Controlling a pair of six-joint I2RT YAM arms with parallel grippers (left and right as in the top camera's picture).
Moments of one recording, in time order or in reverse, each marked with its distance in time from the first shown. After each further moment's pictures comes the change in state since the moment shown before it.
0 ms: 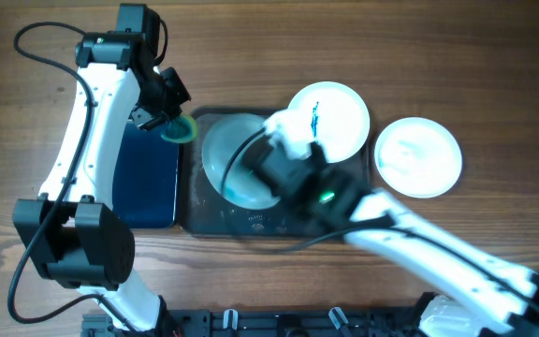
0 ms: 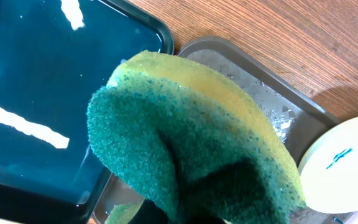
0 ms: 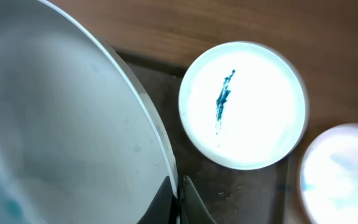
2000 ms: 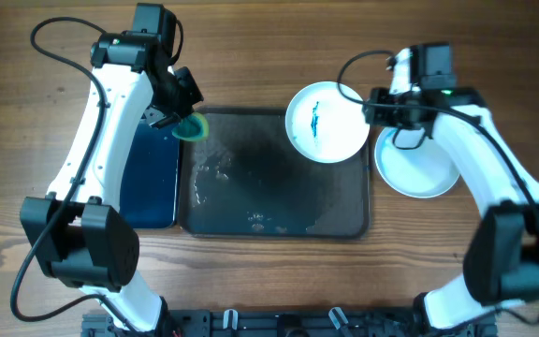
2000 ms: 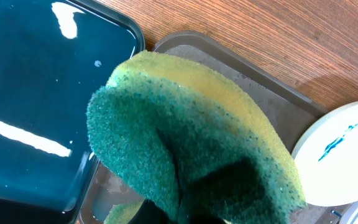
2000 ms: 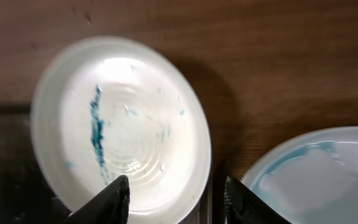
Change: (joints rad) left arm -0.055 0.000 -0.007 0.035 0.000 0.000; right arm -0.777 0.287 -0.021 0.169 -0.640 -0.302
